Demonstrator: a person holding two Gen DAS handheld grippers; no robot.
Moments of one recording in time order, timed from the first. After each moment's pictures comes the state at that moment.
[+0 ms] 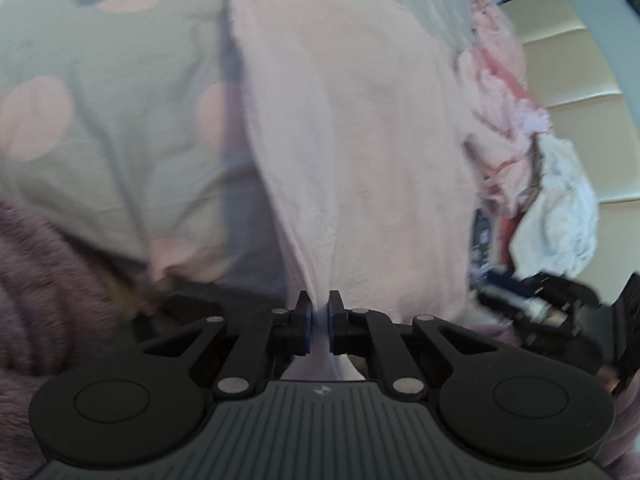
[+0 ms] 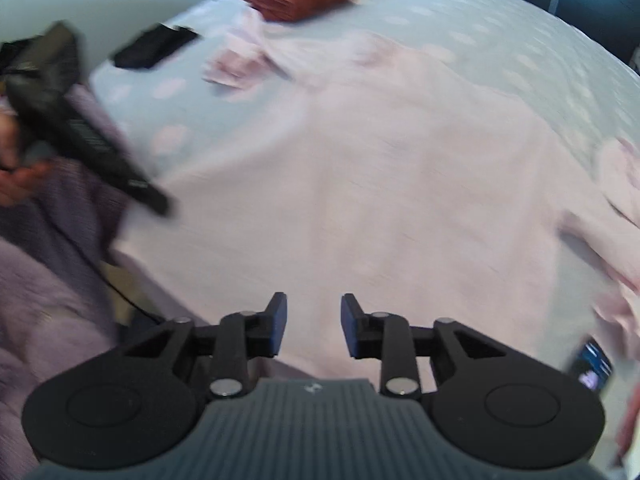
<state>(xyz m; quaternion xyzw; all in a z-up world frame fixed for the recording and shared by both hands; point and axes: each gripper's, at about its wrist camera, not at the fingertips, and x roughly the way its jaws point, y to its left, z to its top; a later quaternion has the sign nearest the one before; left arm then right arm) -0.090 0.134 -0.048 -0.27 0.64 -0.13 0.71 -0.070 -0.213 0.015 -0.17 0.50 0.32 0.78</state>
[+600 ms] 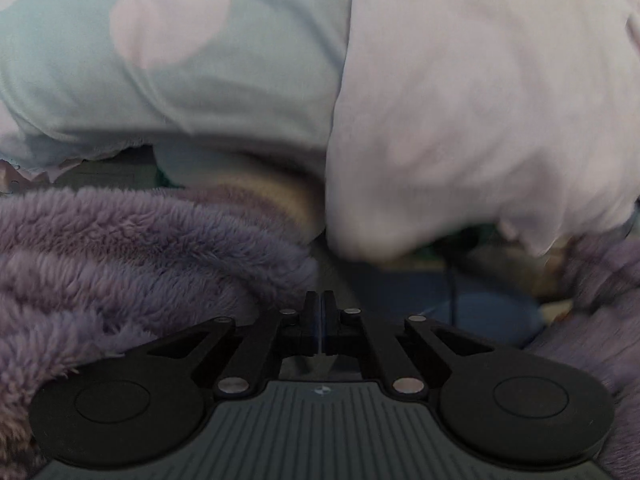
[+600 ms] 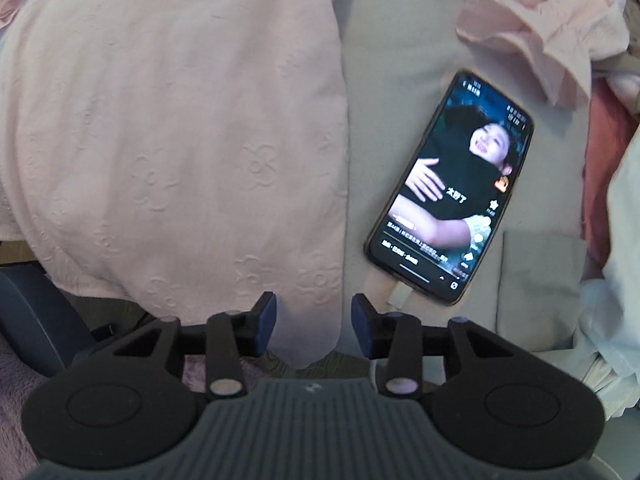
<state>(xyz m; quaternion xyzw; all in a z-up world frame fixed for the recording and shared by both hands) -0.092 0.166 -0.122 -0.04 0.80 -0.06 0.60 -0.013 -0.345 -0.091 -0.12 0.70 0.12 0.70</state>
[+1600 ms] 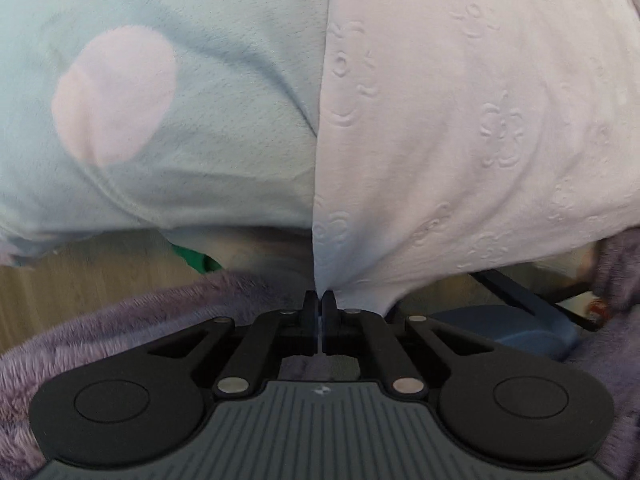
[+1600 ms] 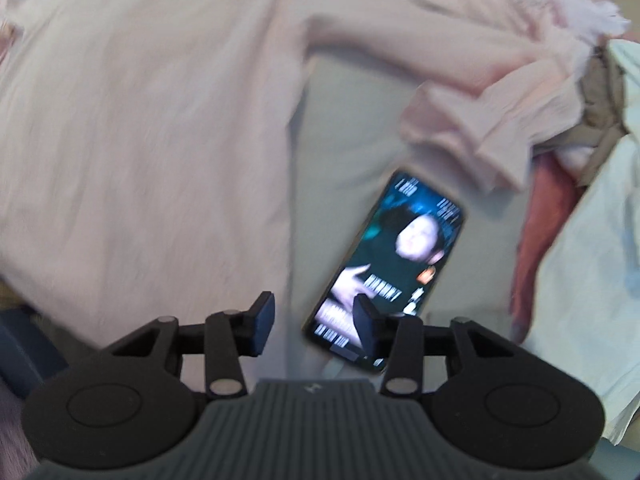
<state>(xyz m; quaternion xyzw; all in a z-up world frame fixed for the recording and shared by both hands) -0.056 0.161 -0.130 -0.03 0.78 -0.09 0.62 0.025 -0.362 -0.016 -0.14 0.62 0.09 0.77</state>
